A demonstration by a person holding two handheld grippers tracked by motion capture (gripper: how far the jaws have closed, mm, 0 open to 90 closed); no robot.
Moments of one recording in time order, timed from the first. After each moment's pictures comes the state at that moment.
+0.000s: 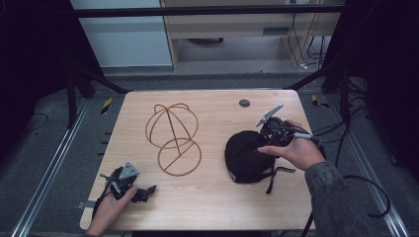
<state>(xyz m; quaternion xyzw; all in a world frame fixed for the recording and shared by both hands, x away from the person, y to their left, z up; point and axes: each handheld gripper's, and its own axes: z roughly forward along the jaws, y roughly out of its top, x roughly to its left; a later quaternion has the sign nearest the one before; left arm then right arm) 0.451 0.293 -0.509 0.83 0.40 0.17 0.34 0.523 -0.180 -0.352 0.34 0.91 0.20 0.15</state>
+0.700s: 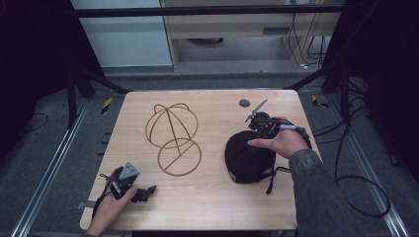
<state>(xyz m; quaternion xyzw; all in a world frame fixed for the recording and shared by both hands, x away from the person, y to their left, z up) 0.451 0.293 -0.509 0.83 0.39 0.17 0.34 0.557 -0.156 -0.367 0.32 0.92 0.17 0.13</state>
